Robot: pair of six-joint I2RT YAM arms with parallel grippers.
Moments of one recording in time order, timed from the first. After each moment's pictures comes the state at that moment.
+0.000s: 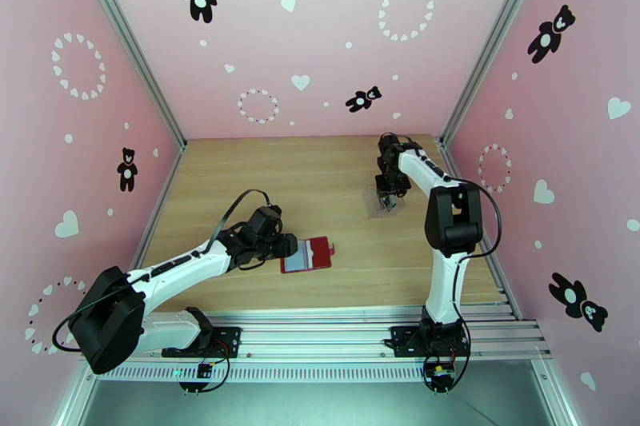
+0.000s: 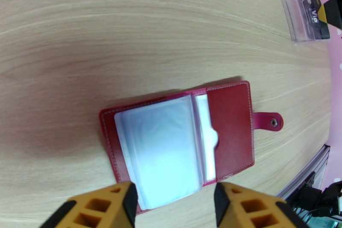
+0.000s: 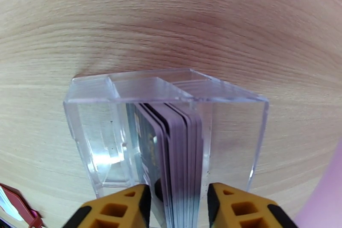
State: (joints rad) left arm -0.69 1.30 0.70 -0.36 0.10 -0.76; right arm 0.17 2.07 1.71 -1.07 0.13 0.03
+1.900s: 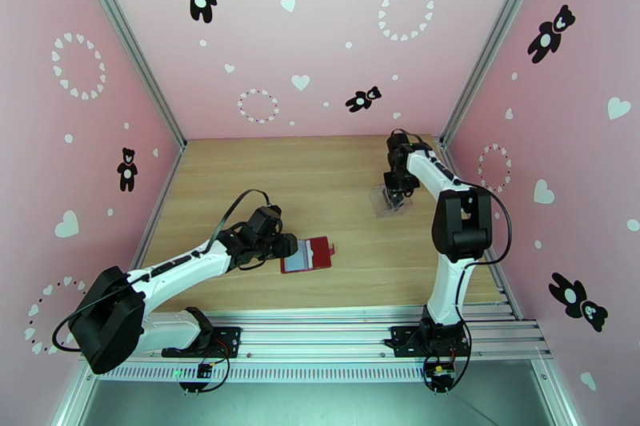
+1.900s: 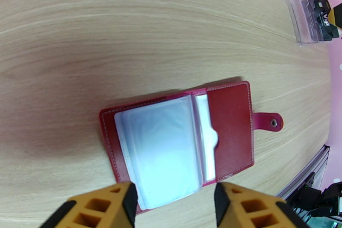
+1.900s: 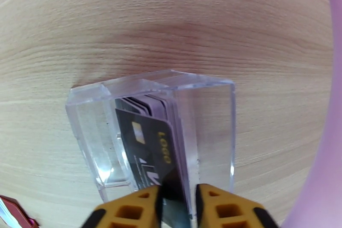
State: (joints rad) left arm -0.69 1.30 0.70 -0.36 0.10 -0.77; right arm 0.13 2.00 1.66 -1.02 0.18 0.06
